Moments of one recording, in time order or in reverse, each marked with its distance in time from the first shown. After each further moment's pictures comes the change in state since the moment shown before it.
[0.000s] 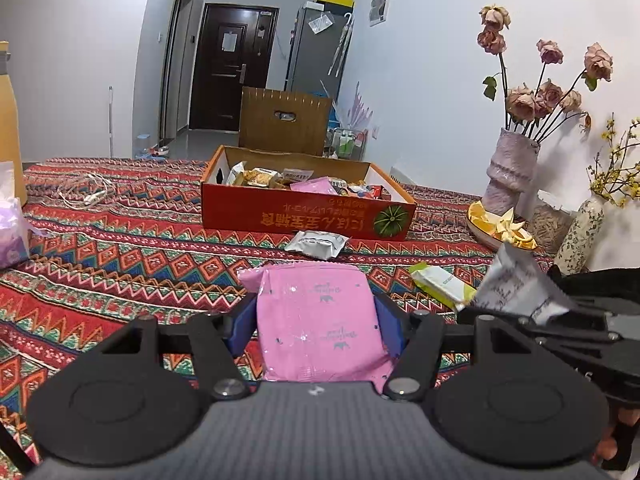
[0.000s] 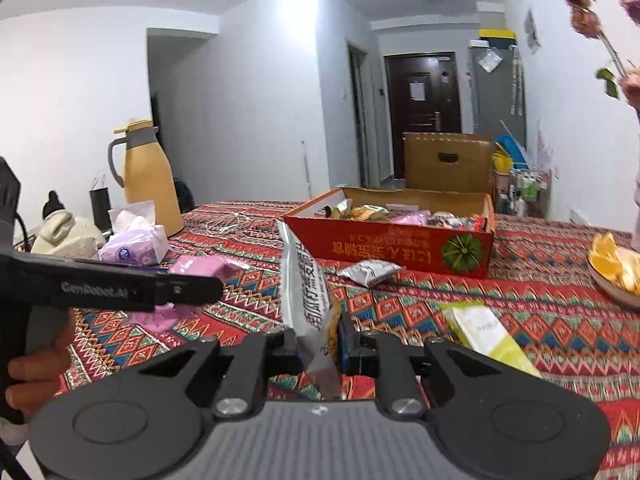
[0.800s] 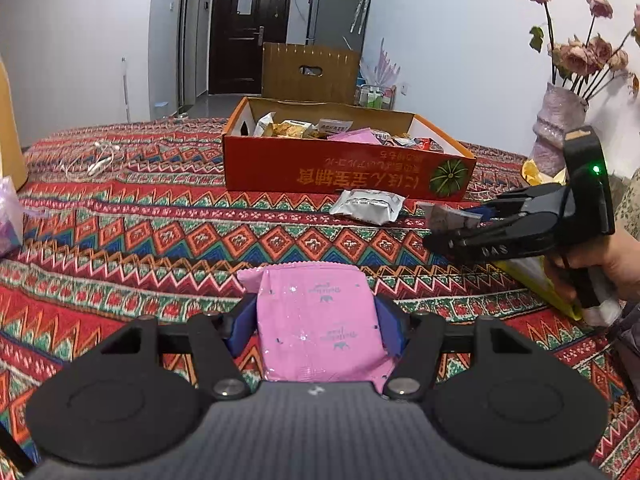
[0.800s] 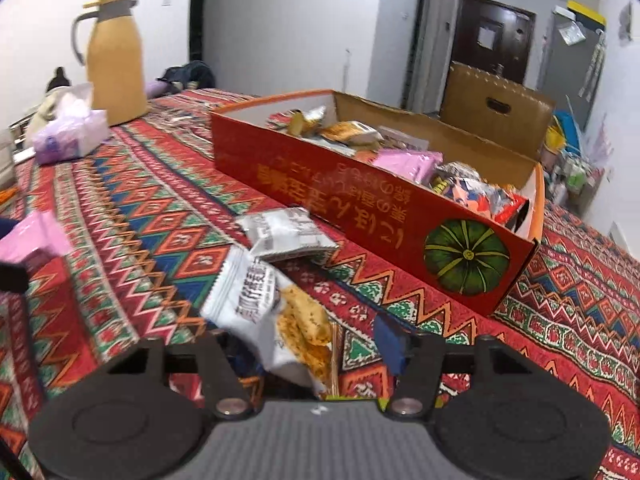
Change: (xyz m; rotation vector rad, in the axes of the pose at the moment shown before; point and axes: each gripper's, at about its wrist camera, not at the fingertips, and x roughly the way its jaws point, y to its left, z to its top) left arm 0.078 0.025 -0.001 0.028 0.134 0.085; right arm 0.196 -0.099 0.044 -0.251 0.271 0.060
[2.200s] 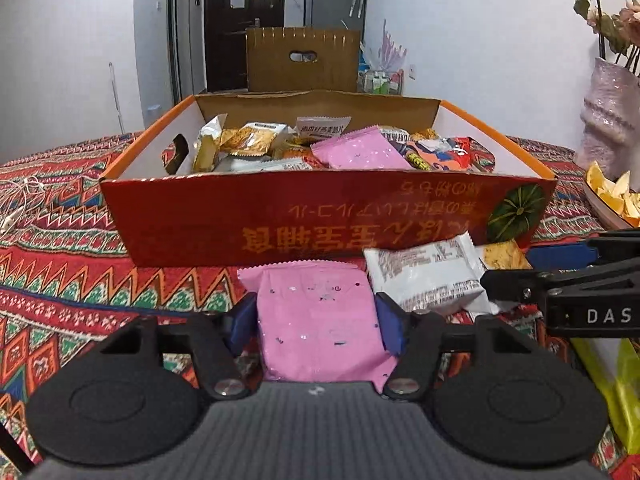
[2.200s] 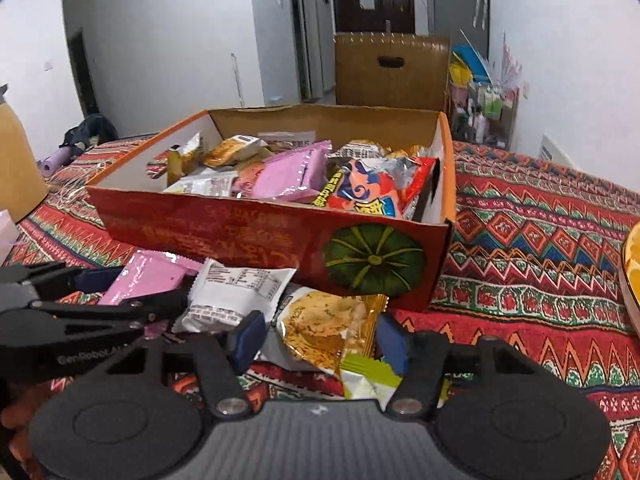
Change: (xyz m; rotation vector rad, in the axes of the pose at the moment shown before) left arm 0.165 -0.030 0.070 0.048 0.044 0.037; right arm 0.022 -0.037 0.013 0.307 0.017 -0.141
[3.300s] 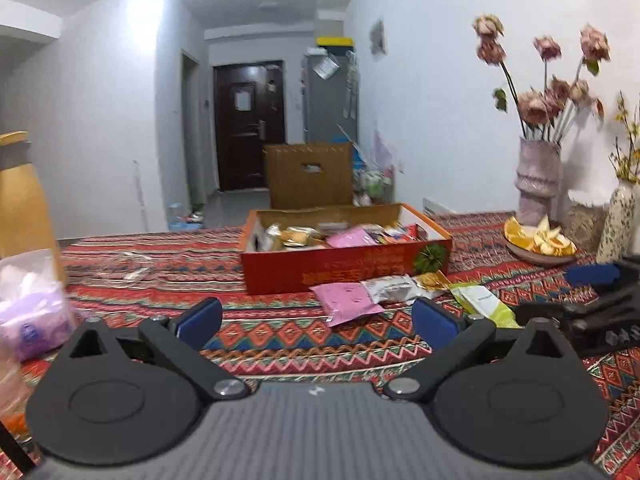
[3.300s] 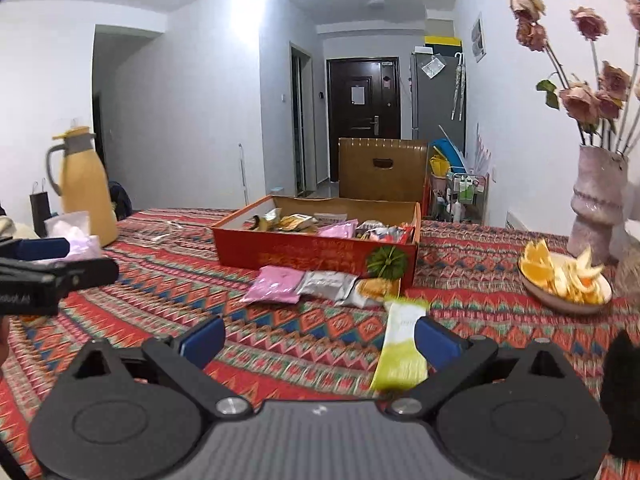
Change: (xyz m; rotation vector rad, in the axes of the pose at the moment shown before) left arm -0.235 0.004 -0.070 0.064 -0.309 0.025; right arm -0.201 0.079 -0.094 -0.014 -0.283 -0.078
